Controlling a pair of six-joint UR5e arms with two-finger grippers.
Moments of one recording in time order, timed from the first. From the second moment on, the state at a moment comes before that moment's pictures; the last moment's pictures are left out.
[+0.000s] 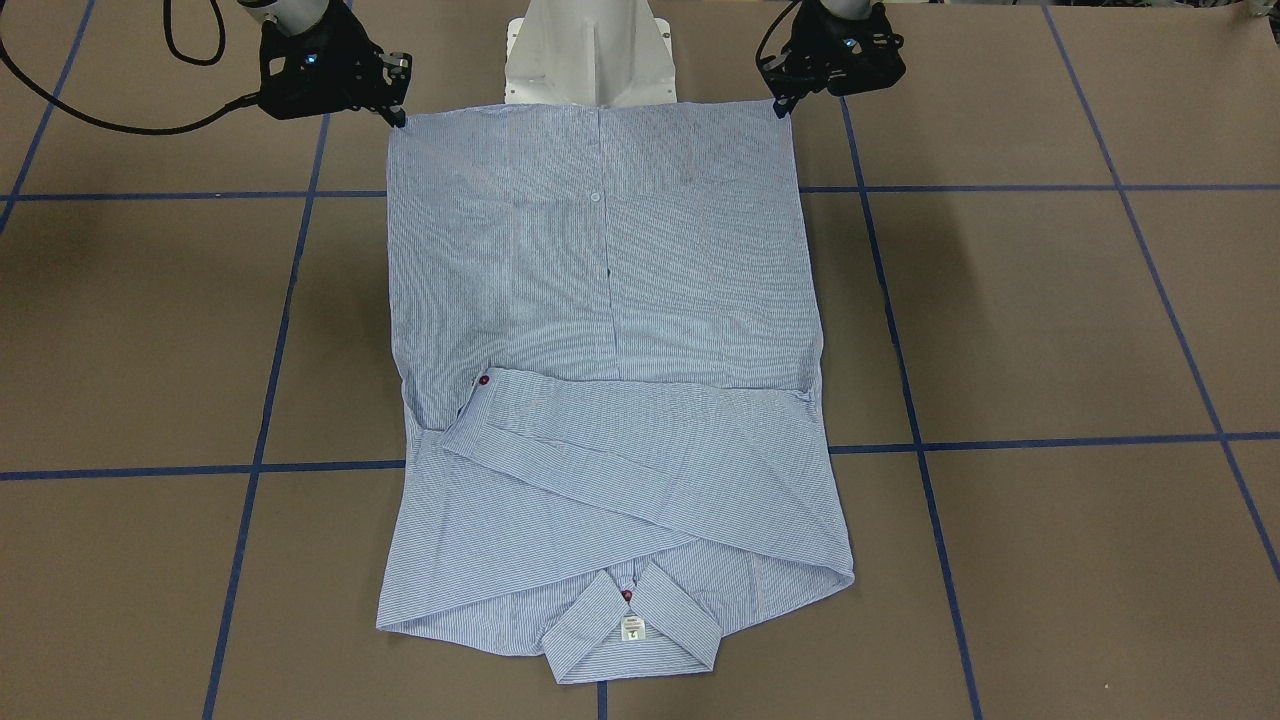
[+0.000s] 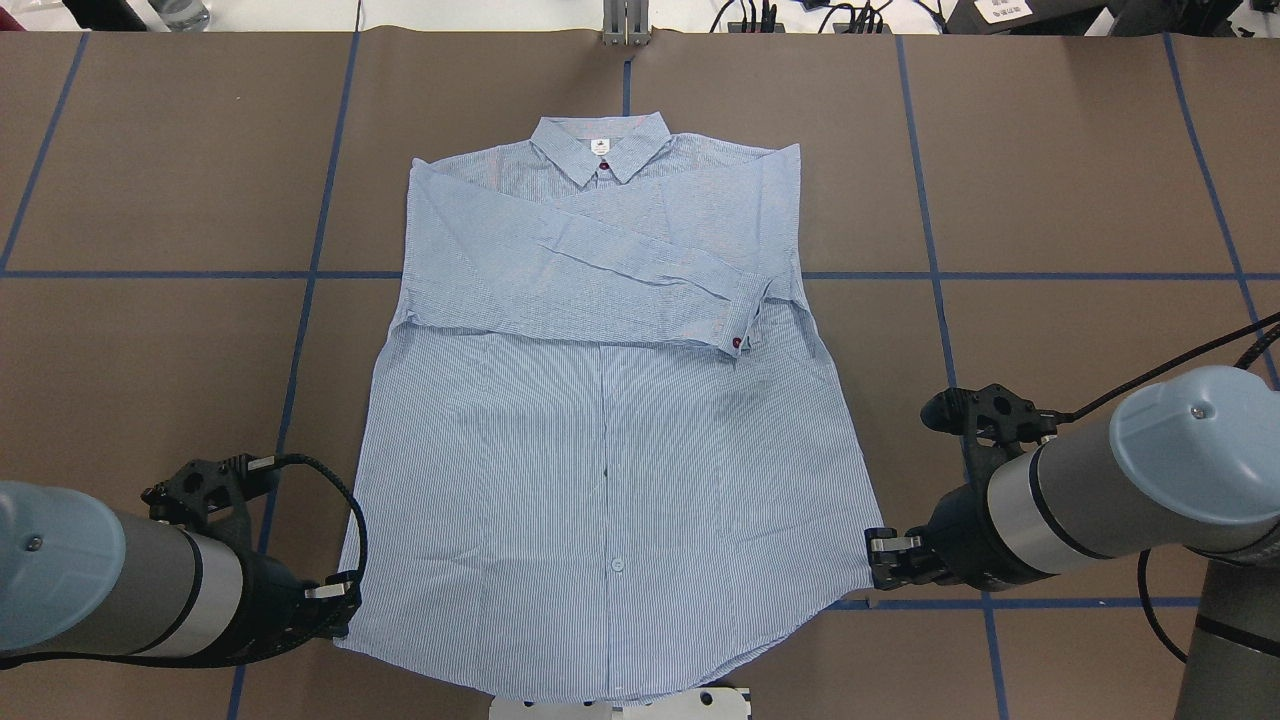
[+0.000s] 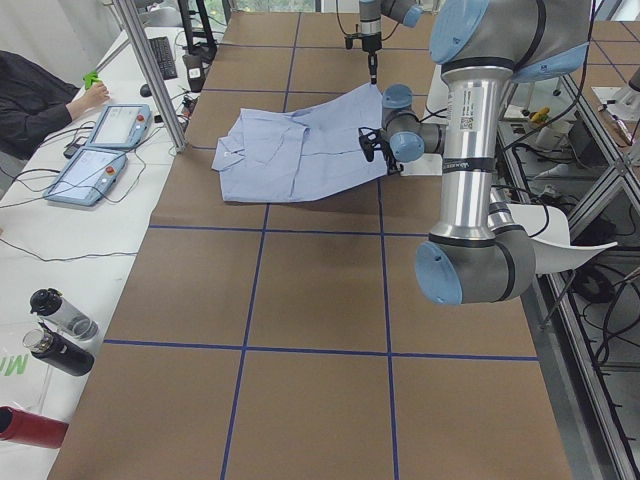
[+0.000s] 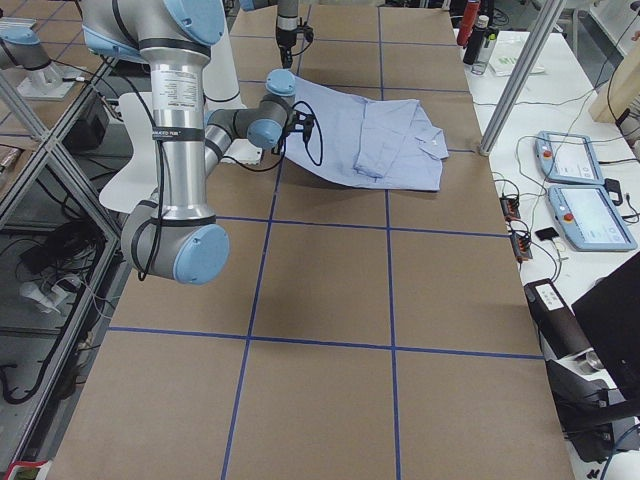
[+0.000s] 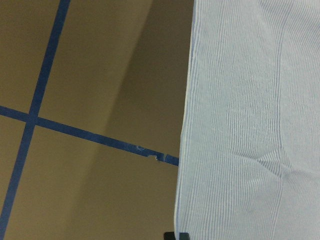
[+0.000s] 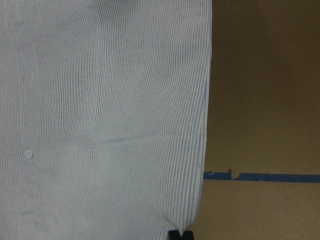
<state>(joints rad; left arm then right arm) -0.27 -1.59 -2.33 -1.70 -1.86 -1.73 0.42 -1.54 2.29 -1.37 2.06 1.41</state>
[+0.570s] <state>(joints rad) -0.29 -1.60 -2.31 -1.70 -1.86 -1.70 0.45 -1.54 2.26 -1.37 2.06 1.41</state>
